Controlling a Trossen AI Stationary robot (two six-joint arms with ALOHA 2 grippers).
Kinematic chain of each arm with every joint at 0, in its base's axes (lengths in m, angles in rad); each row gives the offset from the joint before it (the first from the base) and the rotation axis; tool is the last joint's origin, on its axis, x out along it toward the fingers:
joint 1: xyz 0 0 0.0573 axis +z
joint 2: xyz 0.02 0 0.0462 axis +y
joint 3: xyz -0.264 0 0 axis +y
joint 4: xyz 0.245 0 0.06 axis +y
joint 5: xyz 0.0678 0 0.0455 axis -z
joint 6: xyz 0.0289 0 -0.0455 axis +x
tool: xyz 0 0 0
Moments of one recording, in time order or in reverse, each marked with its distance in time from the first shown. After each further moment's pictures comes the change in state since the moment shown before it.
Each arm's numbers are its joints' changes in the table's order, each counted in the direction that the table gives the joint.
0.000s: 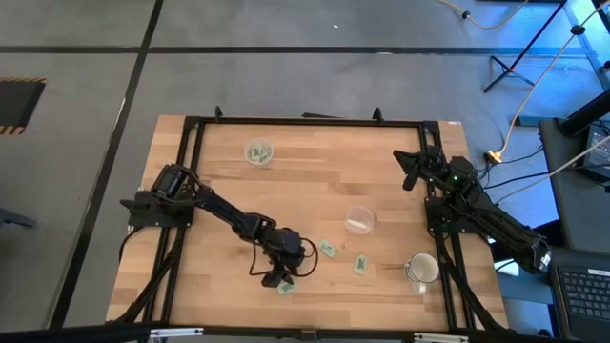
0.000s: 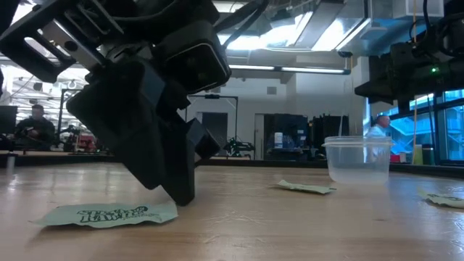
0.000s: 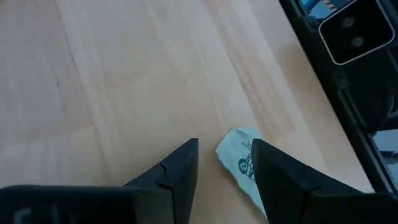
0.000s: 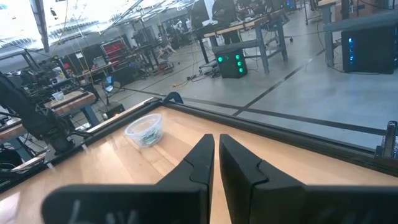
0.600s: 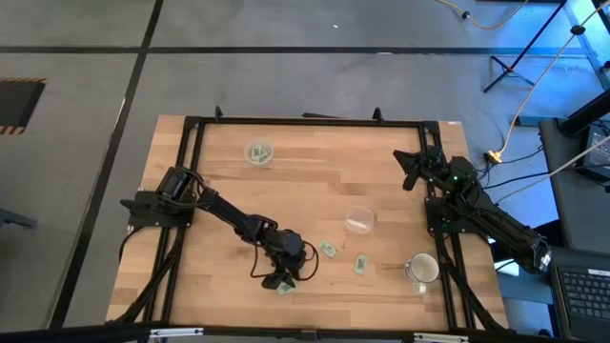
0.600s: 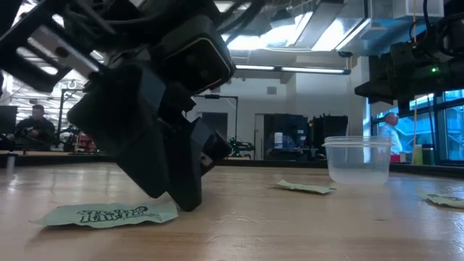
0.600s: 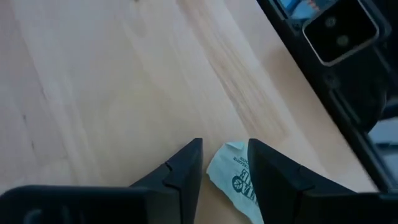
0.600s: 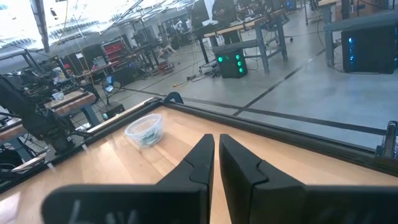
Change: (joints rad) left arm -0.006 0.049 -0.002 -0.056 0.042 0.068; right arm 0.000 0.000 0.000 0.000 0.000 0.001
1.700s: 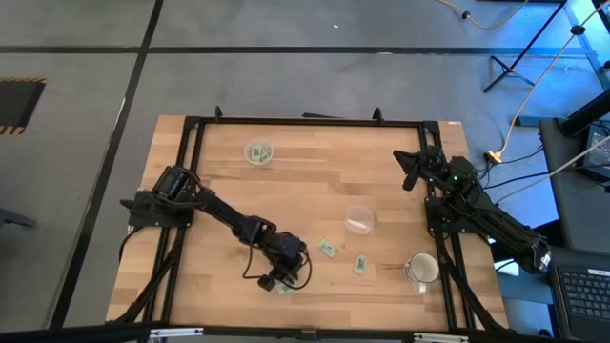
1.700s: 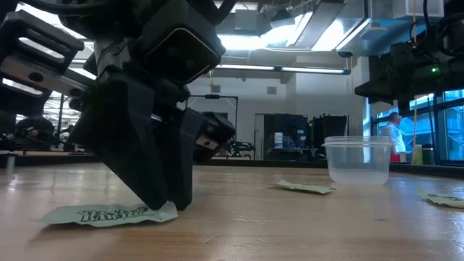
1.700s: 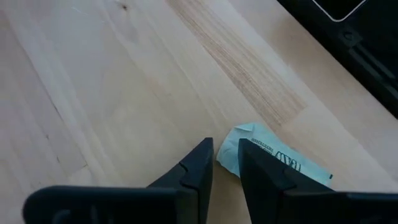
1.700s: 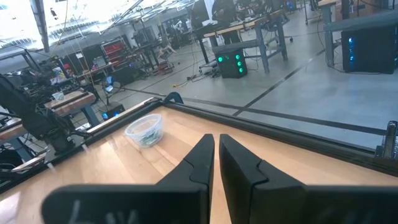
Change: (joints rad) left arm -0.012 -0.004 -0.002 0.095 -0.103 0.244; right arm 0.000 0.000 0.000 0.000 0.000 -0.001
